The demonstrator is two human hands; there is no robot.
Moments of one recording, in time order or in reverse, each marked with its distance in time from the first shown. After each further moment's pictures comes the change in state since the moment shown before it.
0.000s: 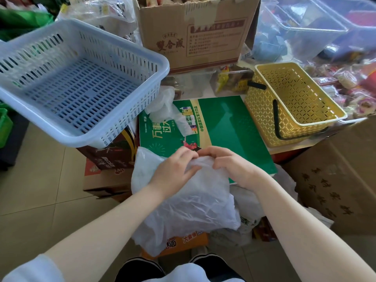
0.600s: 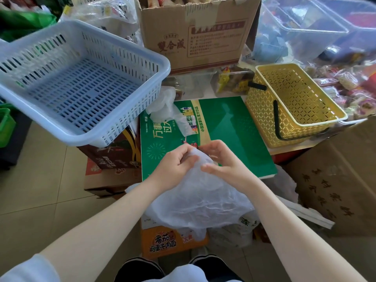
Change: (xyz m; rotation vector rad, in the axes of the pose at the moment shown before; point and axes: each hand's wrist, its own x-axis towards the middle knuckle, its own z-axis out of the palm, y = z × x) left_hand 0.005 0.012 -0.015 -0.583 -0.001 -0.185; right_hand -0.004 0.020 0.008 -0.077 0.117 -0.297
